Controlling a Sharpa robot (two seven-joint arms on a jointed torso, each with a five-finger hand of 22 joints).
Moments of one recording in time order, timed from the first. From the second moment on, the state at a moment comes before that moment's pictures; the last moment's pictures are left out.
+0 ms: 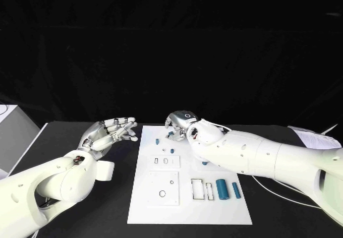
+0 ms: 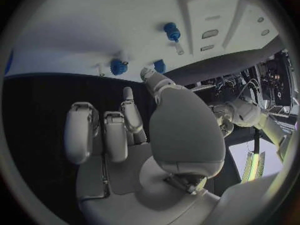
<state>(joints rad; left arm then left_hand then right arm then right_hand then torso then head) 1.04 -0.94 0.21 1.67 -0.11 -0.36 0.40 1.52 -0.18 0.33 0.28 0.16 0.85 0.21 0.18 0.18 0.99 0.18 0.07 0.06 0.80 0.13 0.78 0.51 0.17 0.86 0.21 0.72 0.34 1.32 -0.38 -0.13 1.03 -1.59 -0.46 -0.20 1.28 -0.26 0.35 0.13 0.24 0.99 0.11 0.16 0.33 1.31 0.04 1.37 1.30 1.47 -0.04 1.52 1.31 0.08 1.46 0.06 1.36 1.28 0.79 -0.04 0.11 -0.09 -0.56</state>
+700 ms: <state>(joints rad) 1.04 -0.94 0.21 1.67 -0.11 -0.36 0.40 1.52 -0.18 0.34 0.27 0.16 0.85 0.21 0.18 0.18 0.99 0.18 0.07 0.06 0.79 0.13 0.79 0.51 0.17 0.86 0.21 0.72 0.35 1.32 -0.36 -0.13 1.00 -1.63 -0.36 -0.31 1.33 -0.24 0.28 0.17 0.25 0.99 0.12 0.16 0.32 1.46 0.04 1.52 1.31 1.47 -0.04 1.56 1.31 0.05 1.47 0.06 1.47 1.31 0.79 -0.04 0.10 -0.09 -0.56</state>
